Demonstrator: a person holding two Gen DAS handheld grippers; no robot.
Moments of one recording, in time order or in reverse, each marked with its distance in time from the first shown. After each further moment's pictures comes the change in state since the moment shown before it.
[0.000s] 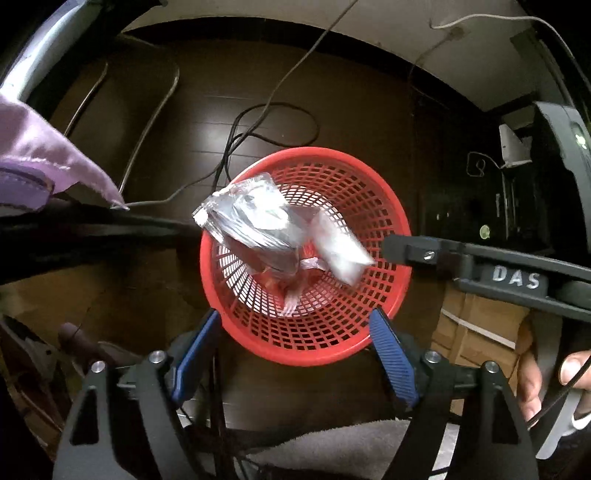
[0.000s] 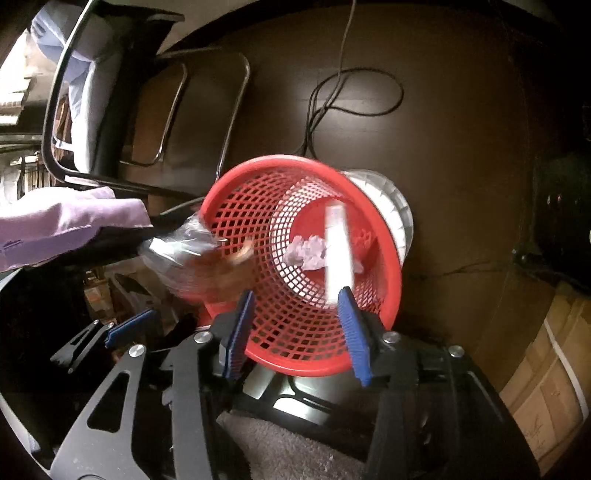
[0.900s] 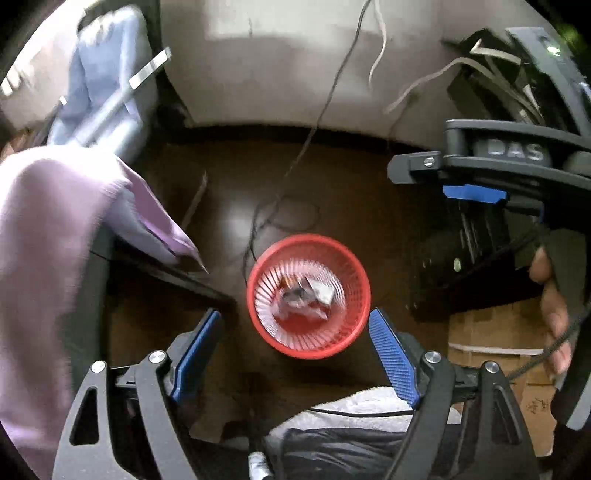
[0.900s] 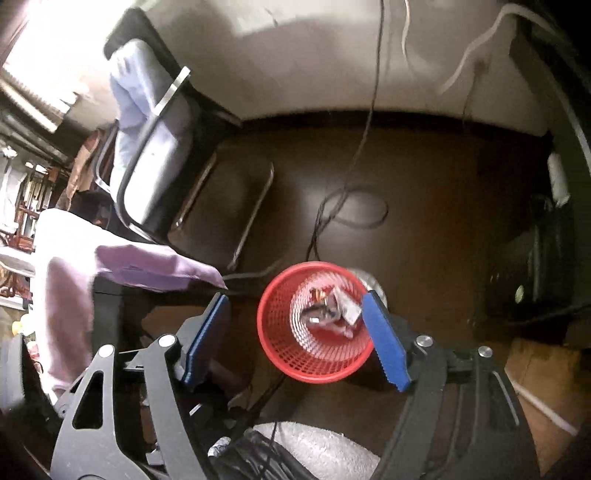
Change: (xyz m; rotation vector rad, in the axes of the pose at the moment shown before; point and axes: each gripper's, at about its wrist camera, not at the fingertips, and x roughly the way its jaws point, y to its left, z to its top) left arm -0.191 -0.050 -0.078 0.115 -0.386 0.143; right arm -0.190 0.096 -0.048 -0.128 -0.409 -0.095
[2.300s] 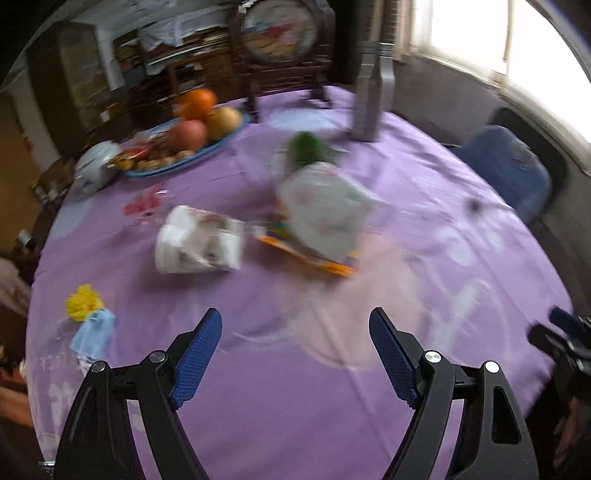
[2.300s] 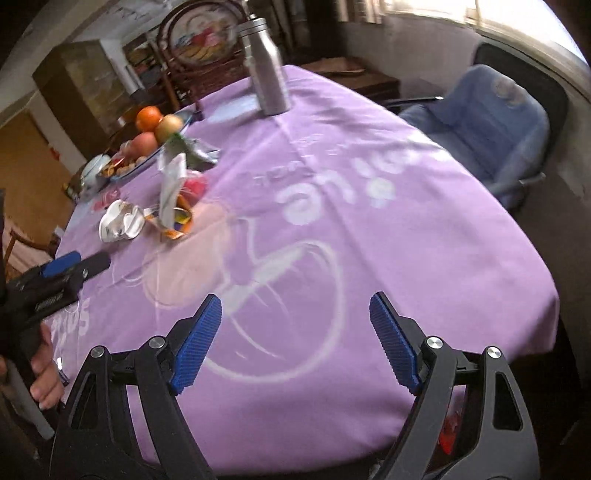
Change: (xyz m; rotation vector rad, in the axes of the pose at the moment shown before) left arm -0.287 0.385 -0.294 -0.986 -0.227 0.602; right arm -0.044 0.455 -0.184 -0.909 0.008 0.307
